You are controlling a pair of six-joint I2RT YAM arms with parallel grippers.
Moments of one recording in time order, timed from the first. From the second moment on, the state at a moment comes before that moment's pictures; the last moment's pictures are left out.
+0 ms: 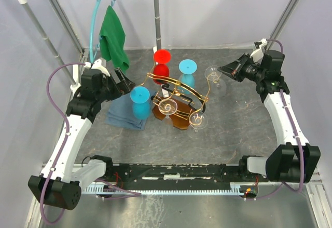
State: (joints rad) left arm -0.19 1.01 1.05 -0.57 0.14 -0.55; right arm -0.07 1.26 1.13 -0.24 -0.74 0.80
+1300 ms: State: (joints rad) left arm -0.19 0.97 0.99 -0.57 0.03 -0.57; right arm -0.11 1.01 1.14 -0.71 -0.90 0.61
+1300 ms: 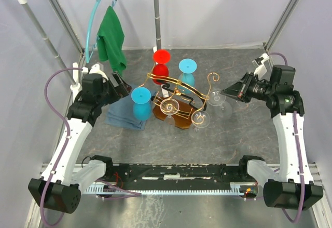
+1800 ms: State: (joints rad) left arm -0.19 0.93 0.89 -0.56 0.04 -0.57; right arm -0.15 1.05 1.41 -1.09 -0.39 0.34
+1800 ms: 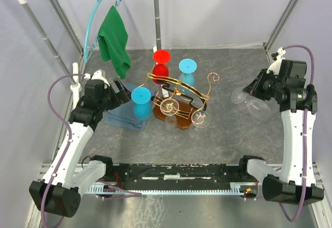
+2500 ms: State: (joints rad) left arm -0.19 0.86 0.80 -0.54 0.06 -0.59; right arm 0.08 2.11 2.22 -1.00 0.64 0.04
